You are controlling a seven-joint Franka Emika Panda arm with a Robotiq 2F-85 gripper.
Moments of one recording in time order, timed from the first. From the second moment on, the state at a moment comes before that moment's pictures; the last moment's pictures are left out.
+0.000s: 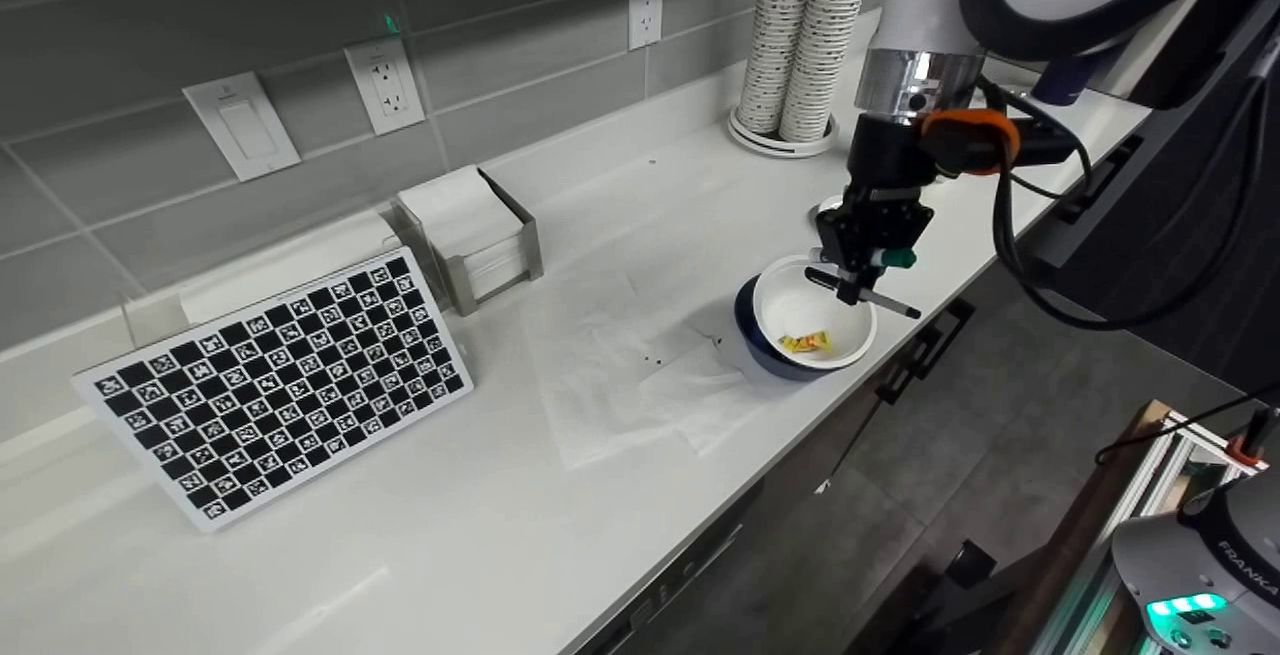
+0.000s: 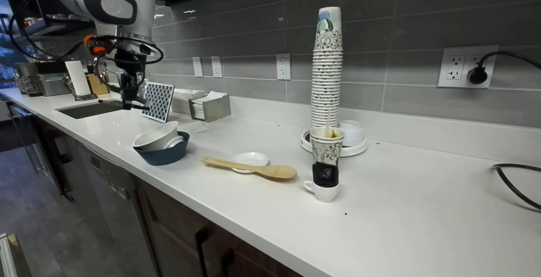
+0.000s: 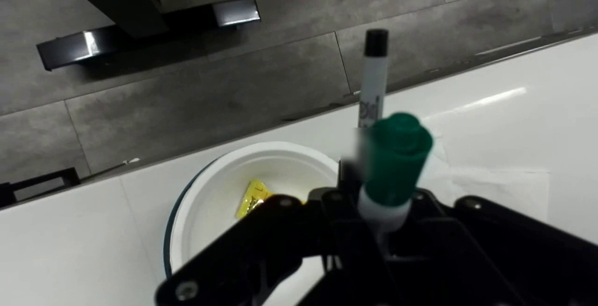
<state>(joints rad) 0.13 -0.19 0.14 -2.28 0.32 1.92 0.38</state>
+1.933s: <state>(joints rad) 0.12 -0.03 0.11 -2.25 0.21 2.08 0.39</state>
